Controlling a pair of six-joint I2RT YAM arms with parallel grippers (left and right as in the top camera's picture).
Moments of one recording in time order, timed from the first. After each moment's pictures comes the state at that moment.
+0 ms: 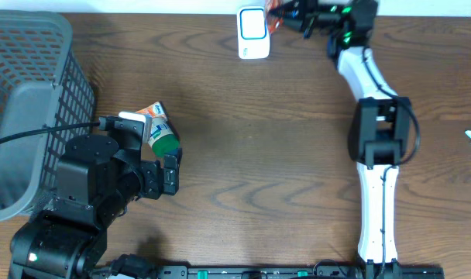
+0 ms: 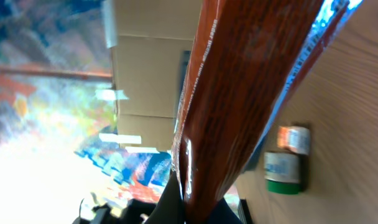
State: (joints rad) left arm -0.29 0.84 1.24 -1.10 0.05 -0.15; right arm 0.06 2.63 2.27 0.96 -1.48 2.04
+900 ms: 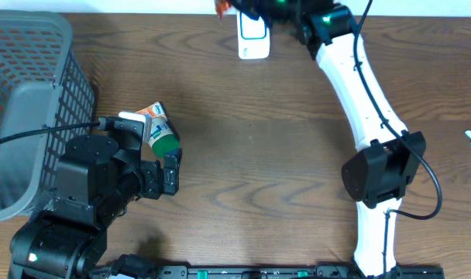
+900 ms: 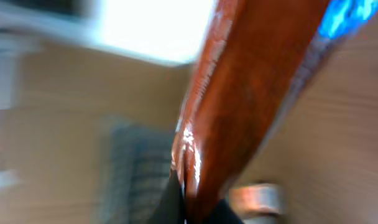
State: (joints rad) left arm -0.29 0.84 1.24 -1.10 0.05 -0.15; right arm 0.34 2.21 2.27 -0.60 -0.59 0.86
